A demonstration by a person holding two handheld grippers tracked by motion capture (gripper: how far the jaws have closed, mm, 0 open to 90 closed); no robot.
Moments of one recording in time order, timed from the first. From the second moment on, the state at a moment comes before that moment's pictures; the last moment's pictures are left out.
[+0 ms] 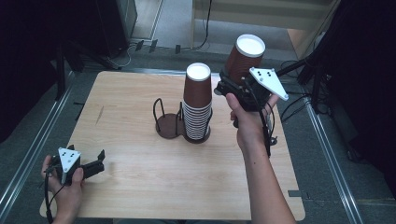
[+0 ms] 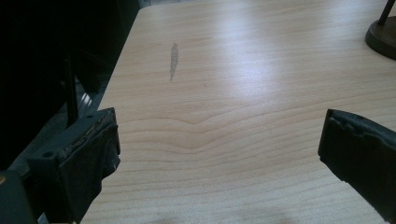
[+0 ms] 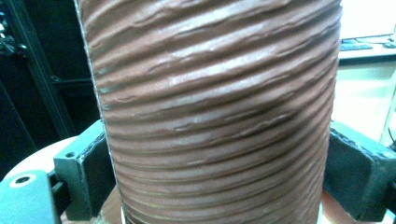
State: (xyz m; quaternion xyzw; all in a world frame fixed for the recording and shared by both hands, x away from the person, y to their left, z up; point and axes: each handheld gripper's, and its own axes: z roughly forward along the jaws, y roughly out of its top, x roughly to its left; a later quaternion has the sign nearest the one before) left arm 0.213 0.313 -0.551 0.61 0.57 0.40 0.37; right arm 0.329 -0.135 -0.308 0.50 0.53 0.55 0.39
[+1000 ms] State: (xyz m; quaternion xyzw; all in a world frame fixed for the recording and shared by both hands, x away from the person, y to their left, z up) left arm 0.214 0.312 -0.551 0.62 0.57 0.40 0.36; right arm 0.312 -0.165 -0.349 0.52 0.53 0.53 0.41
